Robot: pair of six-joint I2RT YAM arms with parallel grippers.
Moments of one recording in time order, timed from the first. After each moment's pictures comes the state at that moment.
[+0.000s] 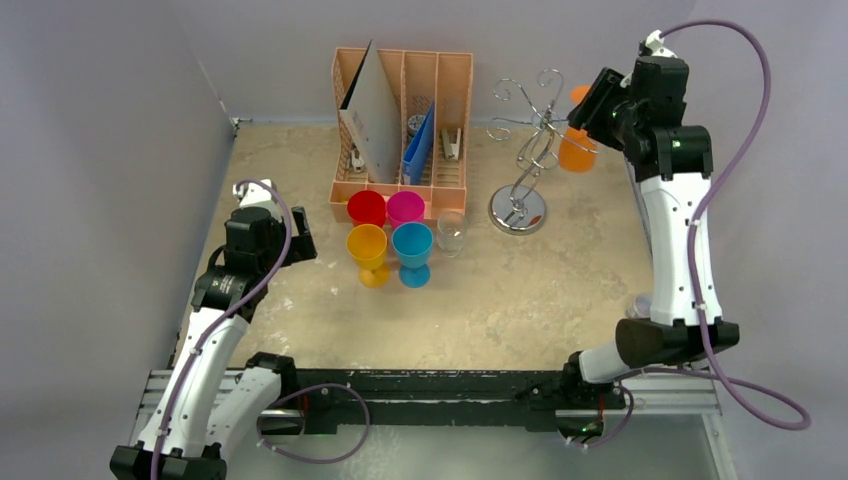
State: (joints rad) left arm -0.16 0.78 0.84 -0.66 -0.21 -0.29; right arm 0.06 1.47 1.96 -0.98 0.04 0.45
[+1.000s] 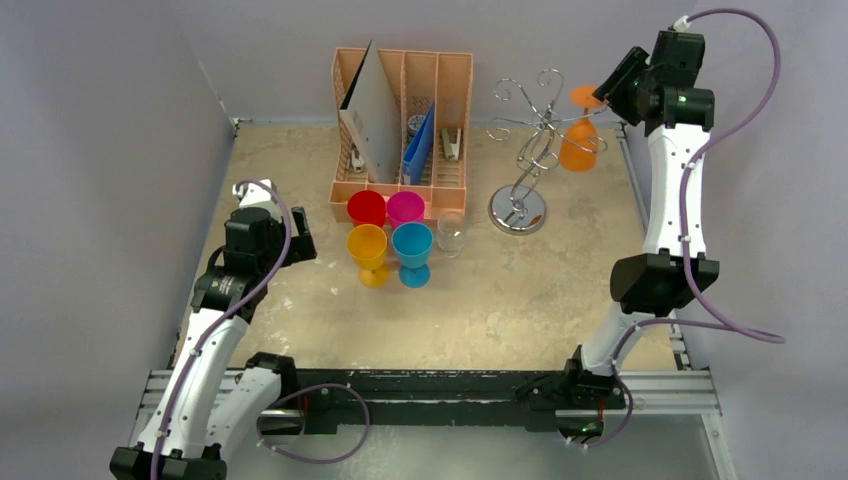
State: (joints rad) left arm -0.16 0.77 0.84 -0.66 -0.20 -0.28; right arm -0.13 1.81 2.22 -0.96 -0.03 0.52
